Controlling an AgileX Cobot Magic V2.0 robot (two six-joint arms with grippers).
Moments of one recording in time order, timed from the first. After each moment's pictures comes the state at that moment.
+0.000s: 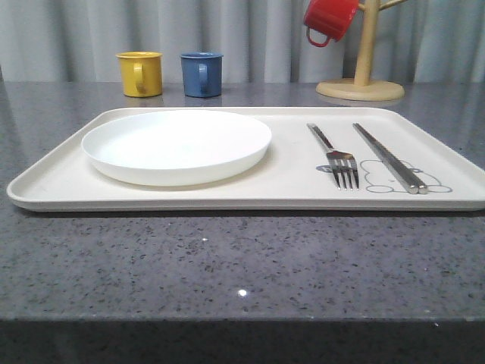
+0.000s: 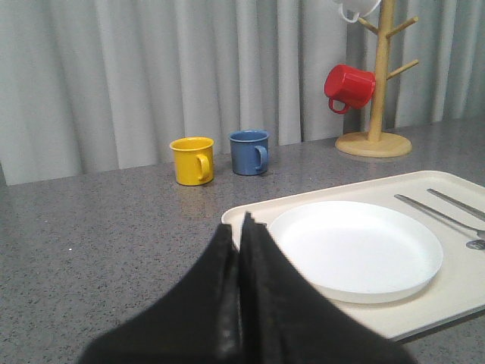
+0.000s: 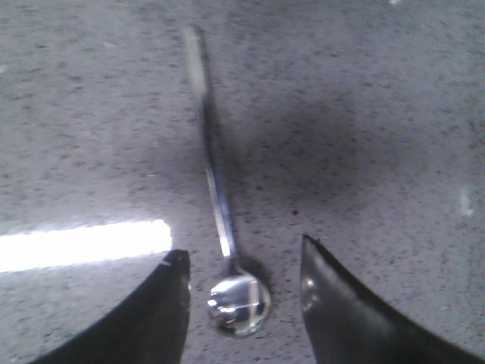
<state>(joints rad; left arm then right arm) -0.30 -0.01 -0.35 -0.10 0.40 0.17 -0.23 1.66 -1.60 -0.07 1.23 -0.06</state>
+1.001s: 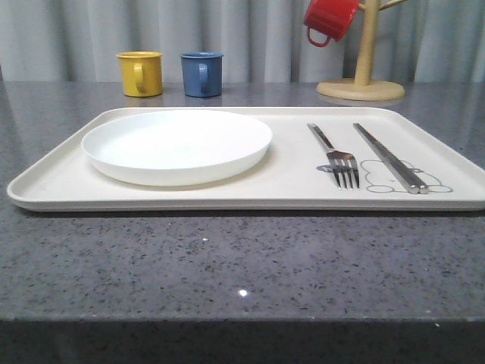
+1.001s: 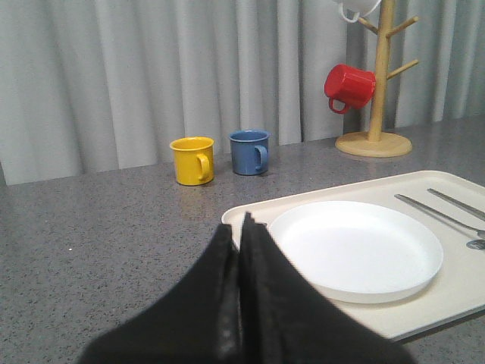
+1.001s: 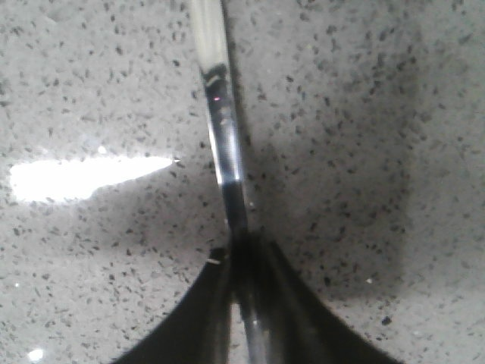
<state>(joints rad) -0.30 -0.01 -0.35 -0.10 0.40 0.17 -0.25 1.89 -1.59 0.03 1.18 -0.13</state>
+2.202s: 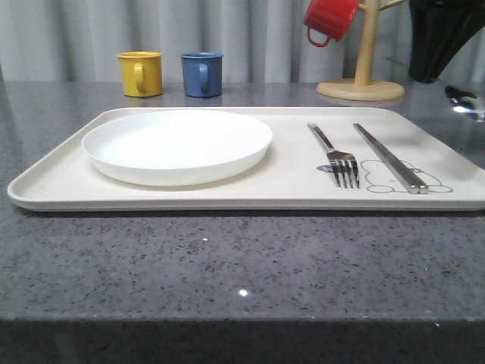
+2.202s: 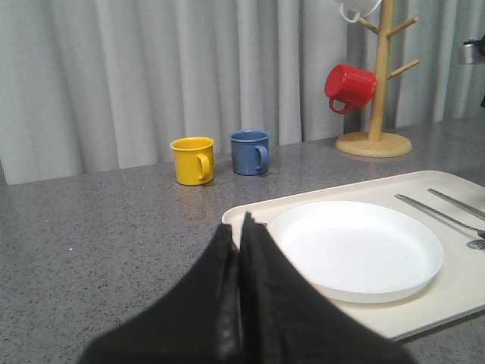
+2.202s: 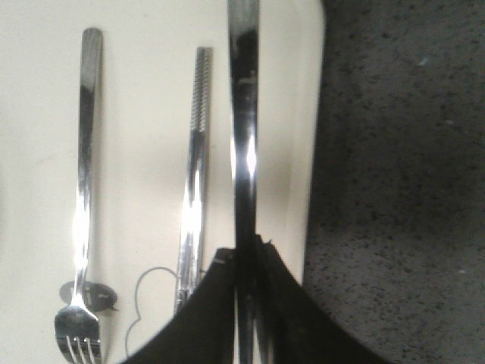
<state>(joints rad) -0.30 -0.01 -0.35 -0.10 0.40 0.17 0.21 1.76 -1.64 0.05 1.24 0.22</state>
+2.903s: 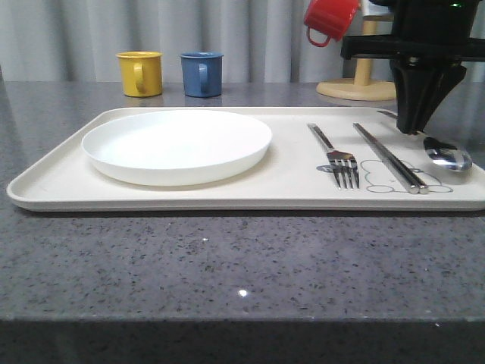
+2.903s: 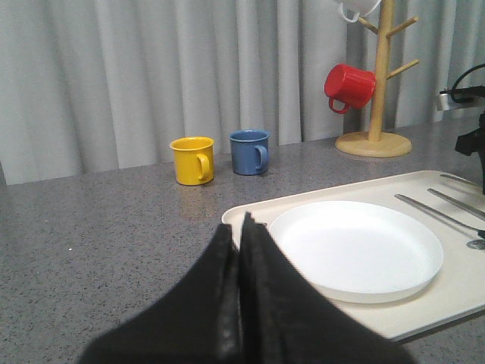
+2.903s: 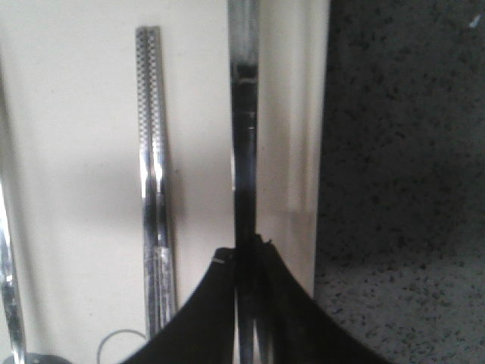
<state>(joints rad) -0.30 -0.01 -0.35 -0.10 0.40 0.17 0.22 1.87 -1.64 0.02 1.23 0.32</state>
